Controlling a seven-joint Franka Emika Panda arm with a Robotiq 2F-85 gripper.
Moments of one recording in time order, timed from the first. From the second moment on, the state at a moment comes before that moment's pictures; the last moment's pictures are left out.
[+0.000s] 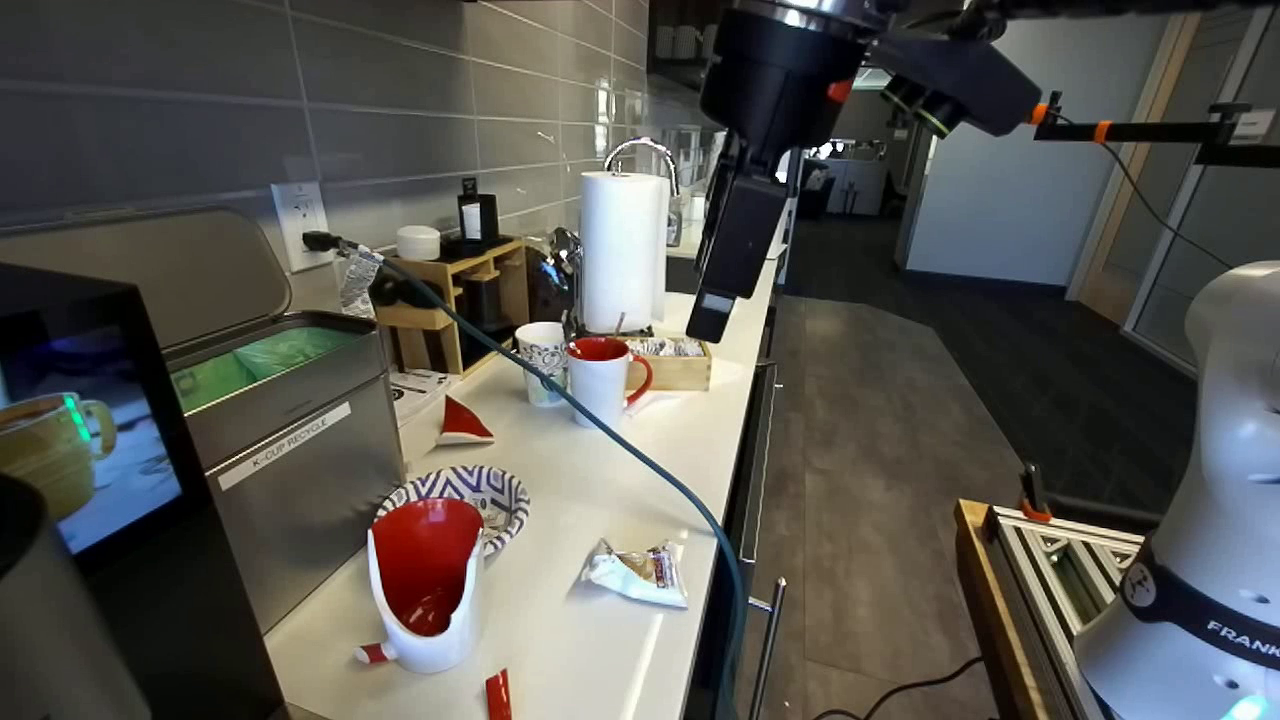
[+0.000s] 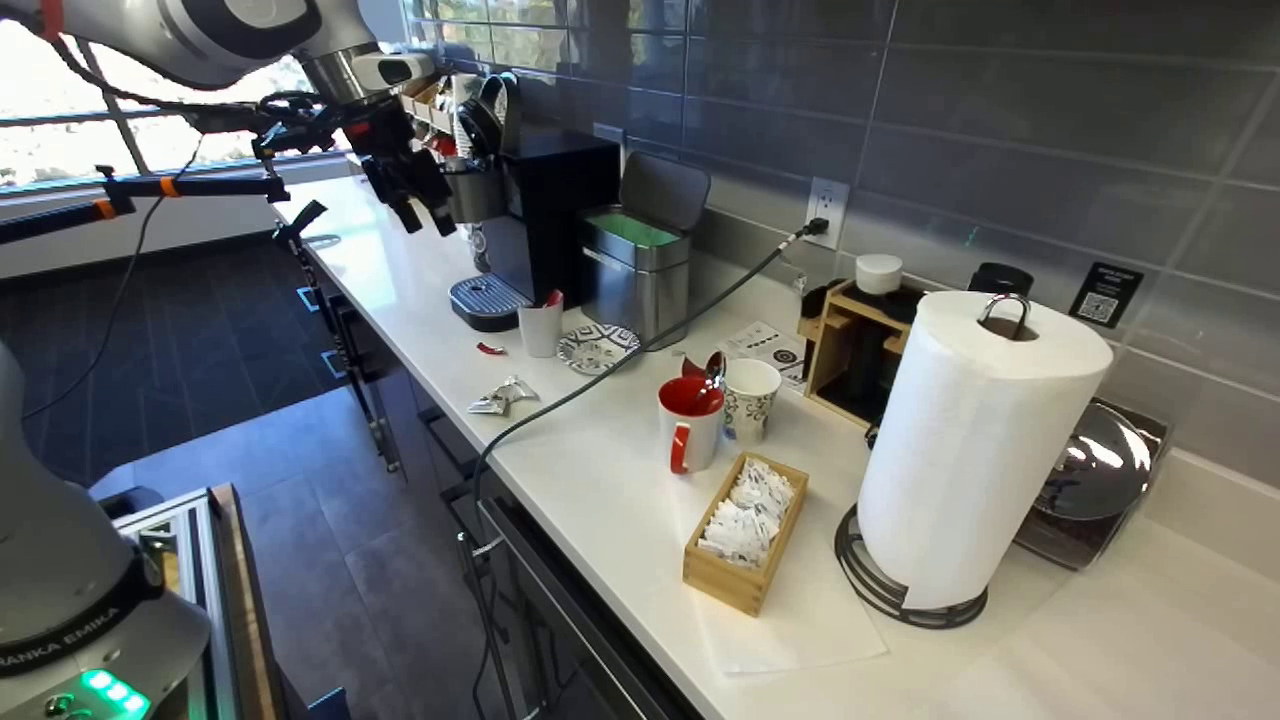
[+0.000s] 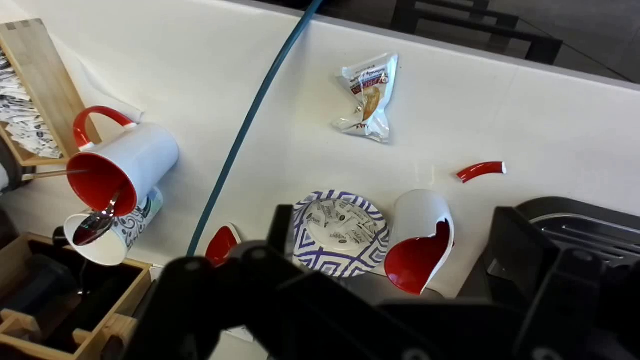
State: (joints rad) arm 0.07 -0.49 0.29 -2.38 -0.13 2.10 0.16
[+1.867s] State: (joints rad) arm 0.07 -0.07 0.21 -2.12 -0.17 2.08 0.22
